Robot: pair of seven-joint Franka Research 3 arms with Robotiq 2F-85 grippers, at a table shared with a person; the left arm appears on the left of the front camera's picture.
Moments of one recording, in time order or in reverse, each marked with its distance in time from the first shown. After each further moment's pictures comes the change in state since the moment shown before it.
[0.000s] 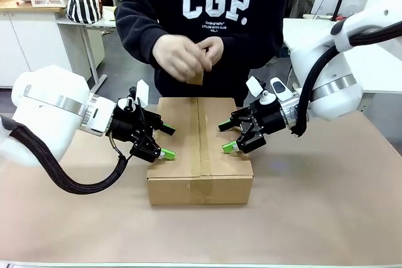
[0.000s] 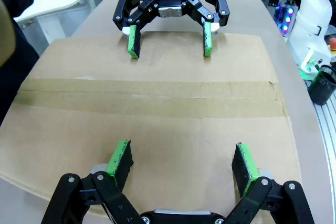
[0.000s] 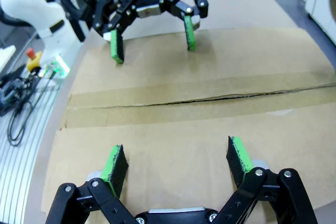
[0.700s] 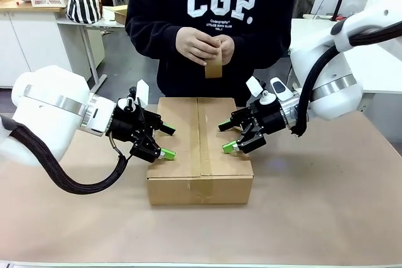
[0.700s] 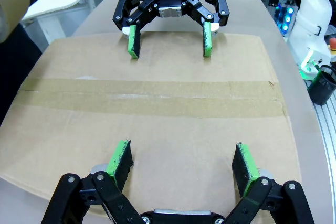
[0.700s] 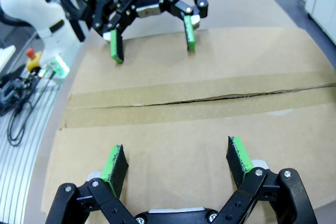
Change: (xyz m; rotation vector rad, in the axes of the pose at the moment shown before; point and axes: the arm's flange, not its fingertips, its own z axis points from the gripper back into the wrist) left arm 0.000 0.000 0.000 0.000 0.000 0.000; right arm 0.000 0.000 0.000 0.000 0.000 0.000
